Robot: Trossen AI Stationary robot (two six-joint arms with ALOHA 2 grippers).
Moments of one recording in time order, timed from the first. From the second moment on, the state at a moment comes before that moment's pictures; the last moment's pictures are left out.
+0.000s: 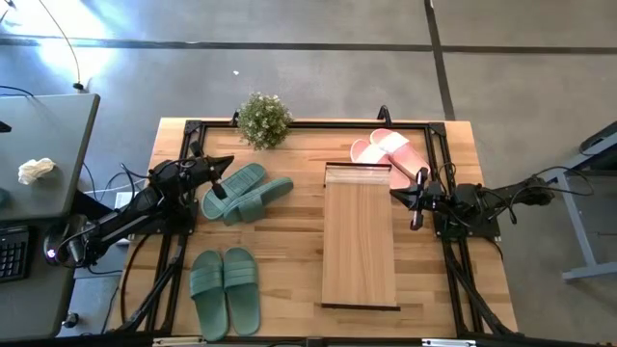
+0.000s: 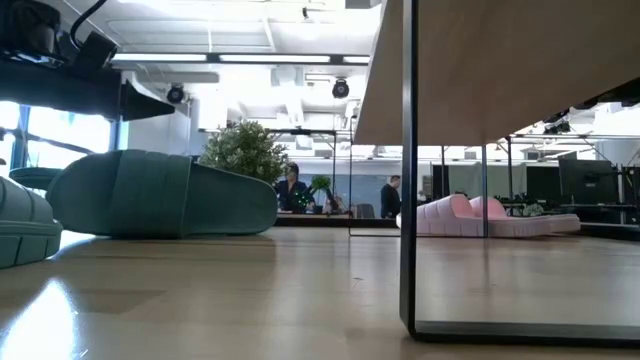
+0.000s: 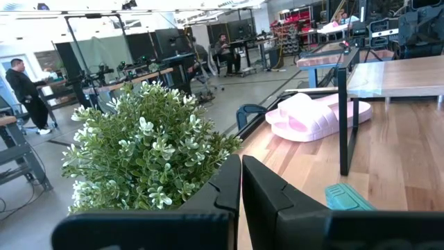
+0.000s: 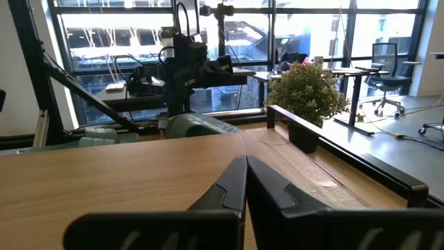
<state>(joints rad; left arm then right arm) 0.71 0.01 0.02 0.00 0.03 0.21 0.23 0.01 0.01 0.06 0.45 0.00</state>
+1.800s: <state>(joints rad) 0.71 0.01 0.02 0.01 0.03 -0.12 0.23 0.14 0.61 -0.29 0.76 0.04</state>
